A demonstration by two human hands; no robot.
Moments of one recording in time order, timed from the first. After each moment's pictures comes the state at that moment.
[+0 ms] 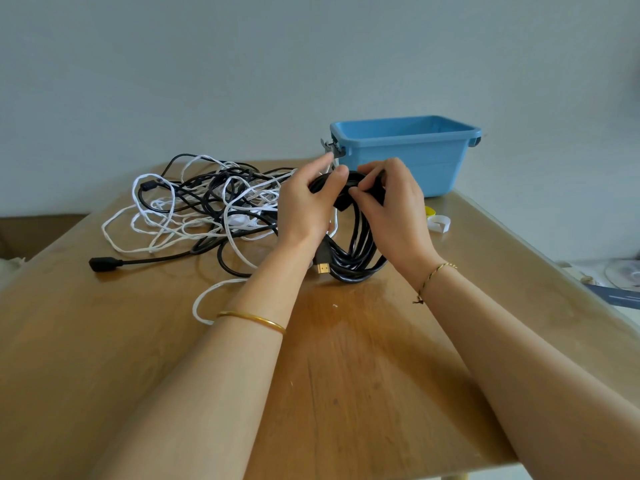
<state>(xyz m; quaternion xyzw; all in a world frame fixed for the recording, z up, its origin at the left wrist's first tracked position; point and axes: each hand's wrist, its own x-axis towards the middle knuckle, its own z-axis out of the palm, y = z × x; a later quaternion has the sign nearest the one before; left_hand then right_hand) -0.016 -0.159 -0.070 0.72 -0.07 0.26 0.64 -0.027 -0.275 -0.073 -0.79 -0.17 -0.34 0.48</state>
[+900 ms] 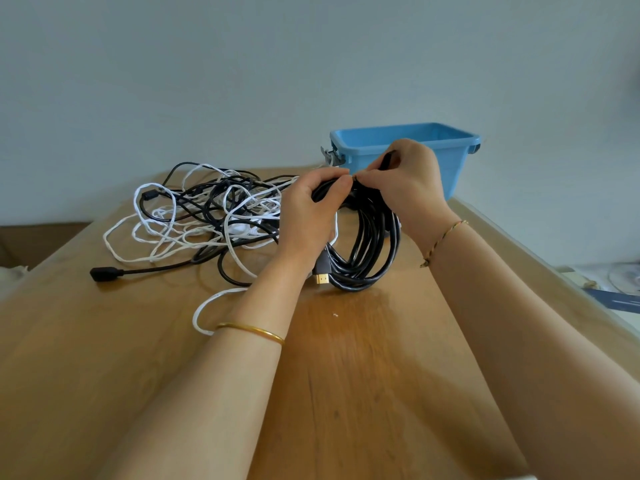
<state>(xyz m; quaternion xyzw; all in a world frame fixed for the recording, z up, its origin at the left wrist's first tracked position) -0.019 -0.158 -0.069 0.70 -0.11 0.24 0.66 -0.013 -0.281 -0.024 -0.81 -0.05 -0.25 0.53</state>
